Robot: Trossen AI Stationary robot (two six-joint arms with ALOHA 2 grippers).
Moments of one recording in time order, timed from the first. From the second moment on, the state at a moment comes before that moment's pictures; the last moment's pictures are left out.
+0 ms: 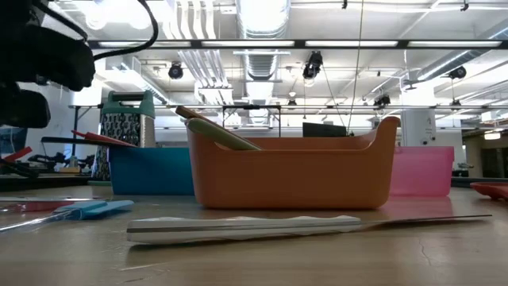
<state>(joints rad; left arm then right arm) -0.48 1.25 0.71 -0.64 0.24 -0.96 0.22 1.15 1.46 -0.80 0.53 0.28</state>
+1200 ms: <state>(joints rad) -0.57 1.58 0.80 -0.72 0.19 -0.97 0.12 1.15 1.47 -0.78 0.53 0.20</state>
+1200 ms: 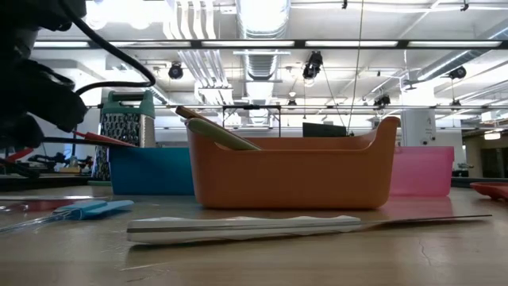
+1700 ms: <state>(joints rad) -0.49 1.34 1.10 -1.10 0.15 -0.94 0.12 1.15 1.47 -0.78 0.53 0.16</state>
